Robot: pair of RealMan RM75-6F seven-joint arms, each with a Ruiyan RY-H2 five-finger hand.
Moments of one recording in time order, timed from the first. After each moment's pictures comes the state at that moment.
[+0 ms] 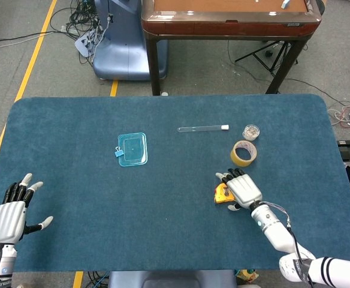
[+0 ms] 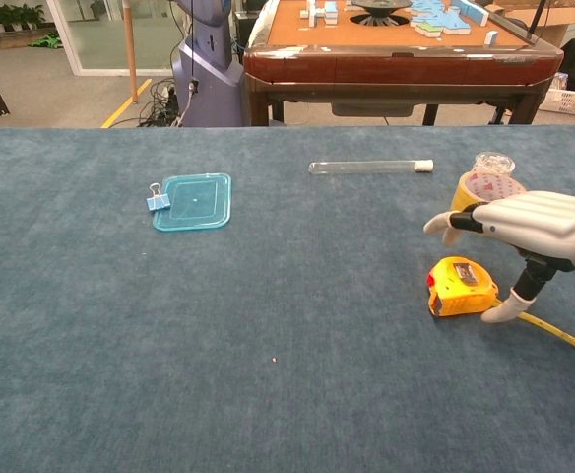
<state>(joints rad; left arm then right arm) -0.11 -1.20 -0.07 -1.75 1.39 1.47 0.14 0.59 -1.44 0.06 -1.53 -1.16 0.90 -0.49</state>
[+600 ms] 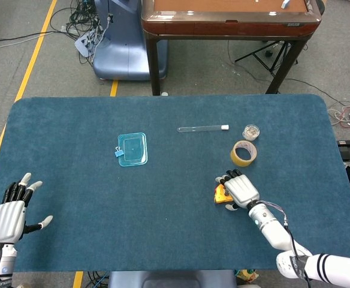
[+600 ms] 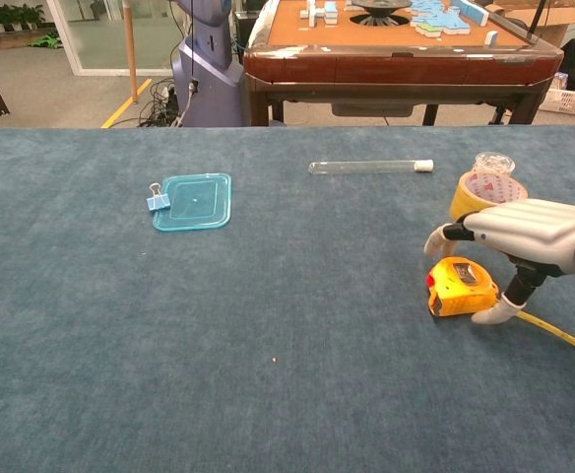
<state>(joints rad) -0.11 -1.21 -0.08 -1.75 1.39 1.47 0.14 0.62 -1.46 0.04 -1.52 -1.11 0.87 -0.51</state>
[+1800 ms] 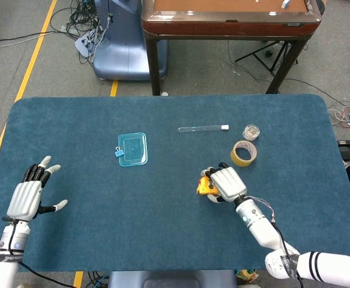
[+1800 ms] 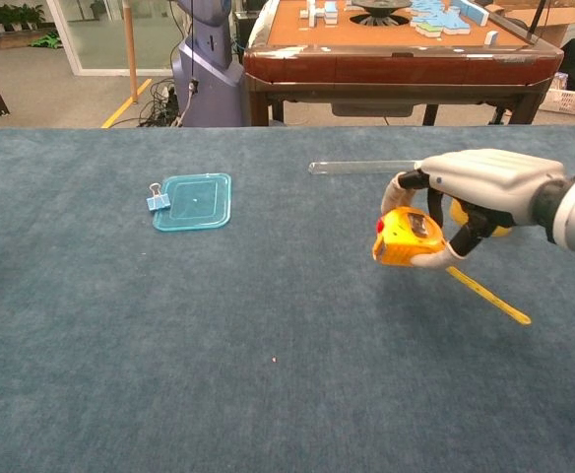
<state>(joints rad) -0.27 -1.19 -0.18 -1.74 1.31 1.26 0.06 0.68 -1.48 0.13 -1.66 -1.07 0.97 -0.54</state>
